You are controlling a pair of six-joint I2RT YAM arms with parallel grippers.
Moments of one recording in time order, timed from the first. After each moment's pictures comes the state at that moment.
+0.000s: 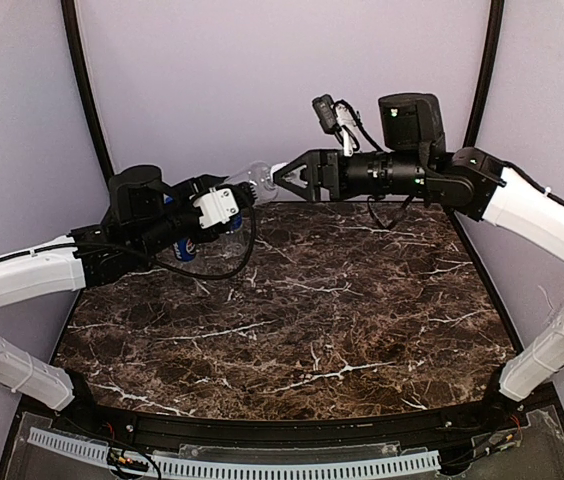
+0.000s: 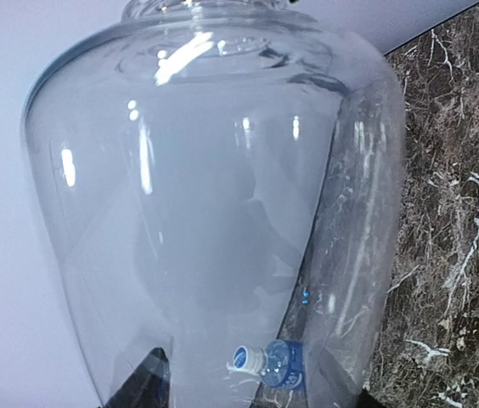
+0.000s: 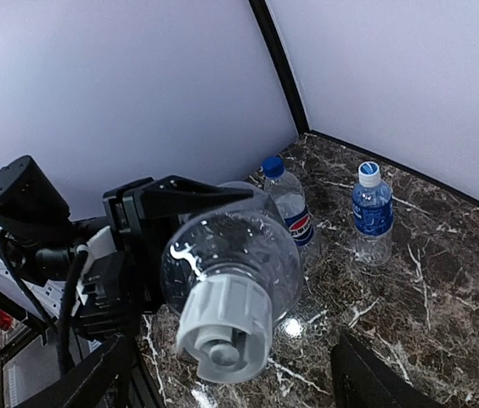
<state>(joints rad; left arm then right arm) -0.83 1.27 1.03 0.12 -0.20 1.00 0.92 1.47 1.60 -0.40 -0.20 0.34</state>
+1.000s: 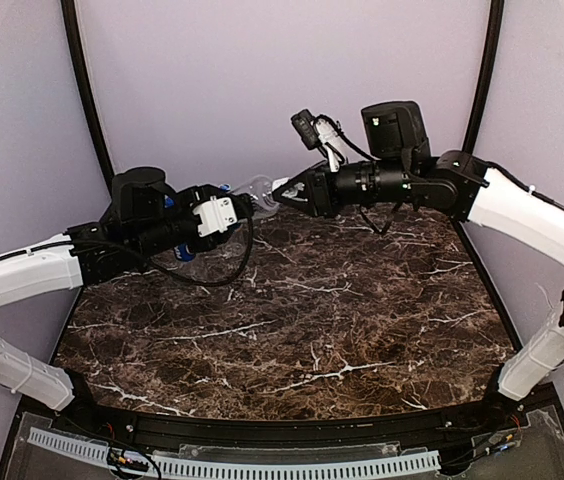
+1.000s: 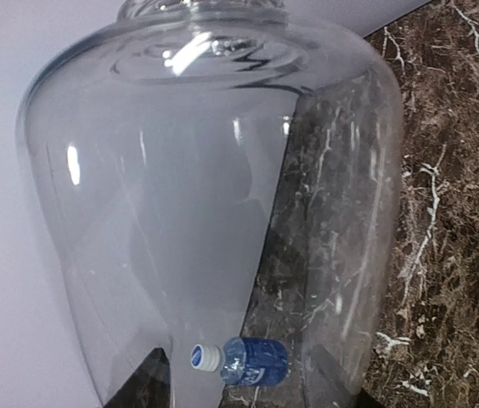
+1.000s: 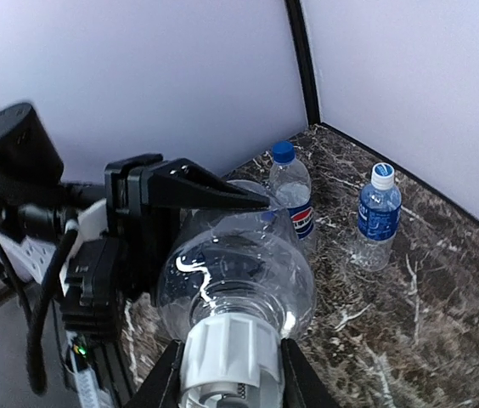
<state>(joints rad) -0.82 1.27 1.03 0.04 -0.14 0.99 0.92 1.54 1.63 -0.42 -0.26 0.22</state>
